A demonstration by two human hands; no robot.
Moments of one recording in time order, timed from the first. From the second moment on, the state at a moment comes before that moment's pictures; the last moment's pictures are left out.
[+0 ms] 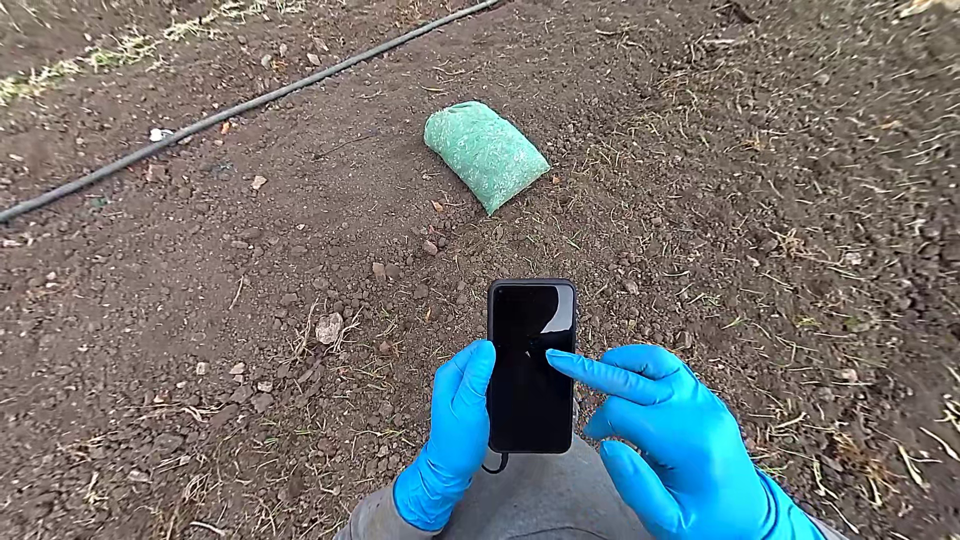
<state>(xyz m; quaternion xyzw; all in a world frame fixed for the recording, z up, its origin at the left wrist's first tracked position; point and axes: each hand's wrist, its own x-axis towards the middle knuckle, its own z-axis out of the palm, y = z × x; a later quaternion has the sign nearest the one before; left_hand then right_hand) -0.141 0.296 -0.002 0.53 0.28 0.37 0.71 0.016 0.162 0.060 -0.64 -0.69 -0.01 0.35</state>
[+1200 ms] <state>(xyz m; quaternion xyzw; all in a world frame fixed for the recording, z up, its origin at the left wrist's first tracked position) -0.144 0.296 -0.005 0.52 0.28 0.37 0.72 0.013 0.173 0.061 -0.64 -0.68 -0.01 0.36</state>
